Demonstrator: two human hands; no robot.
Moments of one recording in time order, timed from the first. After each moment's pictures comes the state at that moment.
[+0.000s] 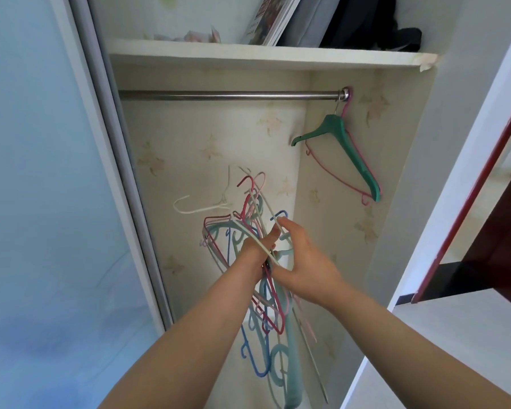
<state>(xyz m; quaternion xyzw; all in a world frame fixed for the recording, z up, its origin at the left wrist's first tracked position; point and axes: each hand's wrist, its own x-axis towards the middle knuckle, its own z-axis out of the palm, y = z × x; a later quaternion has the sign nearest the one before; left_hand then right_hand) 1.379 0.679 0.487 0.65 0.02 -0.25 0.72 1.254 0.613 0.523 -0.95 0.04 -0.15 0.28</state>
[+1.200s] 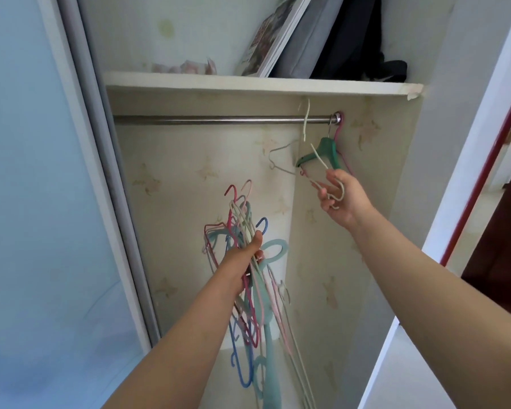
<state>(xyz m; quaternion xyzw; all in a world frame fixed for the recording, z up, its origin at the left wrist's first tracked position) 1.407 0.699 0.498 0.65 -0.03 -0.24 0.72 1.348 0.497 0.617 -0.47 0.14 -0.20 0.85</state>
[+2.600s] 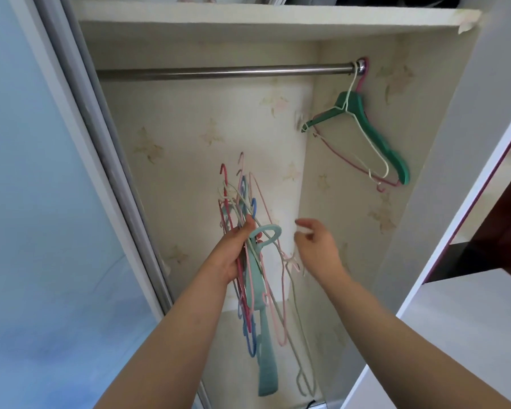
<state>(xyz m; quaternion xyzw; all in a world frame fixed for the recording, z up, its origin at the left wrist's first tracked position) 1.425 0.734 0.460 0.58 -0.04 -0.30 0.76 1.320 0.593 0.477 -0.83 0.20 -0.24 0.46</state>
